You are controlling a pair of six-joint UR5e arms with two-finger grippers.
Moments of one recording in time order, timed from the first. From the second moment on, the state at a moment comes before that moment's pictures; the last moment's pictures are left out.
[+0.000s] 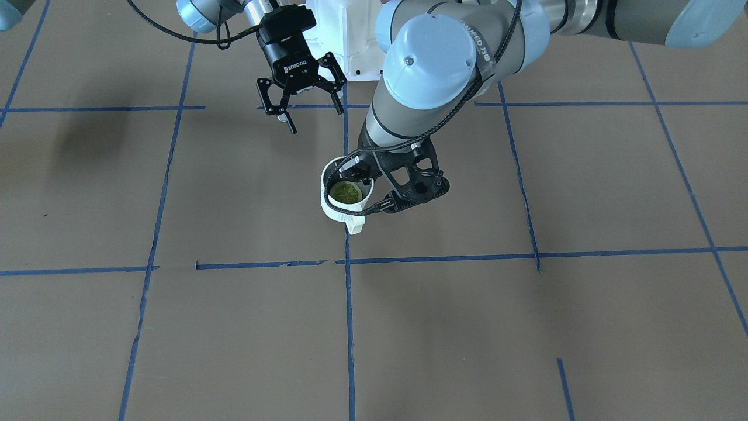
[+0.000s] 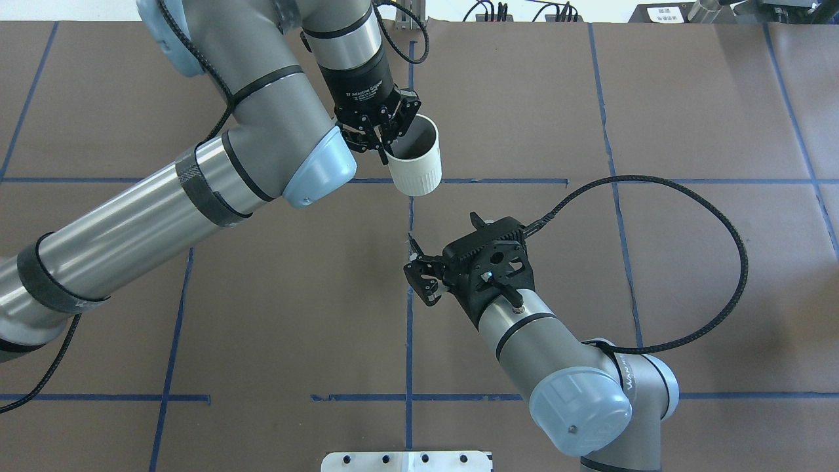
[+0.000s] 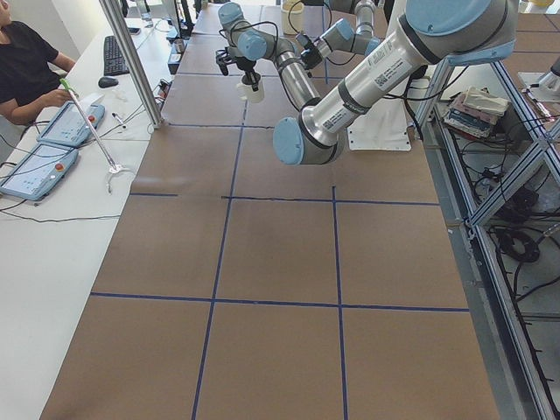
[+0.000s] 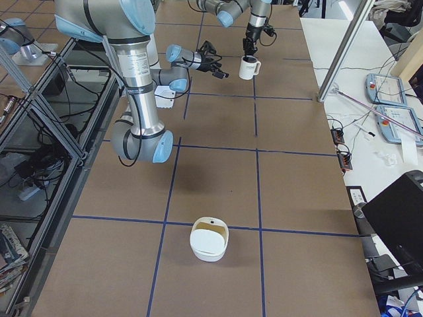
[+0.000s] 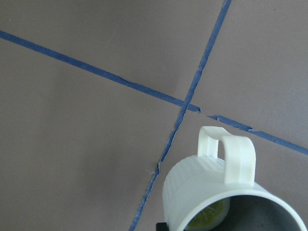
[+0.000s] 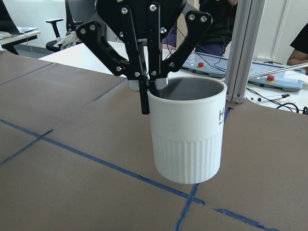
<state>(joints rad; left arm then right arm) -0.78 -2.57 -1.48 -1.37 -2.34 -1.41 0.18 -1.17 1.93 -0.94 0.84 0.79</state>
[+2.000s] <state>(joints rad) -0.66 -2.54 -1.63 -1.36 -2.37 -1.49 0.19 -1.17 1.90 -0.94 0.82 0.78</state>
